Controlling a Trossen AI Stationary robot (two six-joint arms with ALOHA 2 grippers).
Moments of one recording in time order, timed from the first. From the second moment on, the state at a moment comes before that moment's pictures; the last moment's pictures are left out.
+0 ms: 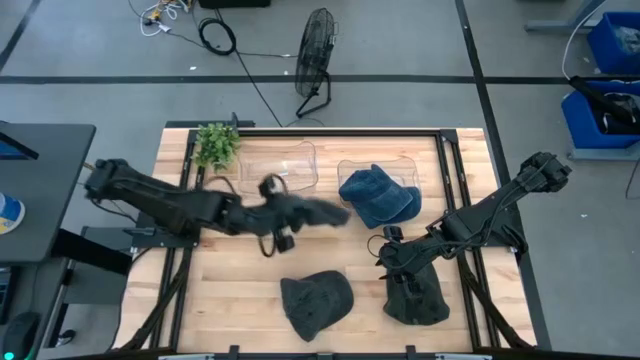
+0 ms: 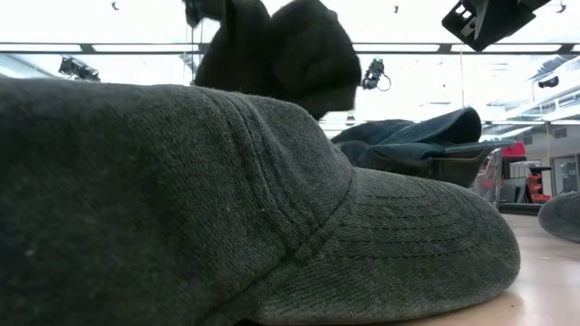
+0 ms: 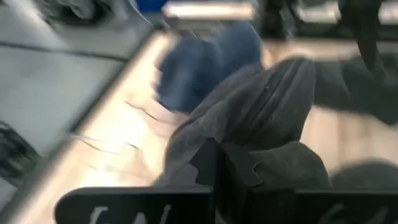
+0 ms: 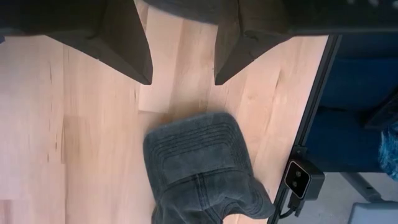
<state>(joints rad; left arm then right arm) -0.29 1.35 1.13 -0.40 -0.62 -0.25 0.54 1.29 0.97 -0.56 0.10 0.35</state>
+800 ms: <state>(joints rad) -0.03 1.29 1.13 -0.86 -0.71 -0.54 0.54 1.29 0.97 -0.55 0.10 0.35</state>
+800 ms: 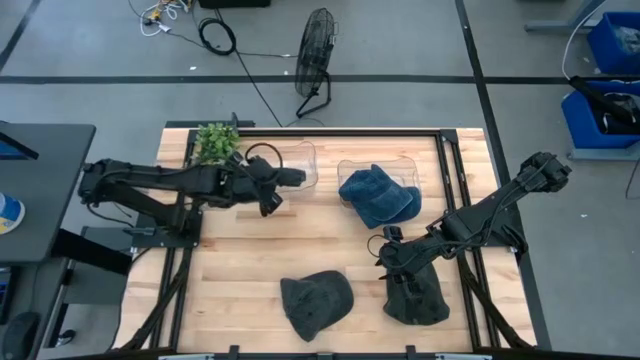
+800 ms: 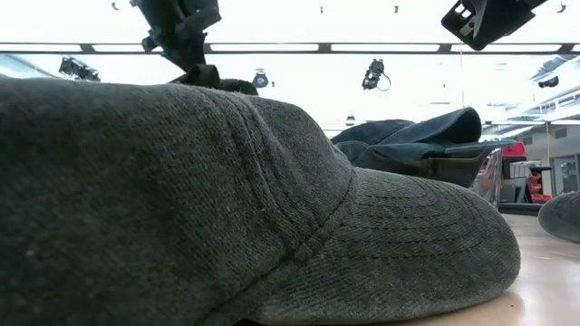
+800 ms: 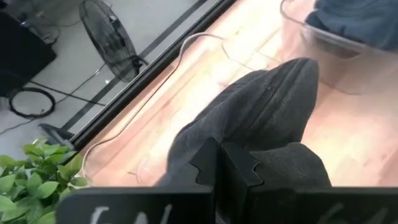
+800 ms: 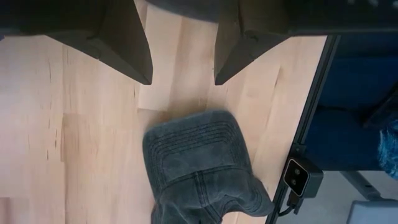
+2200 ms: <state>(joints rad) 0.08 1.59 1.17 -0.83 -0.65 -0.51 0.54 1.29 0.97 -0.54 0.10 0.31</state>
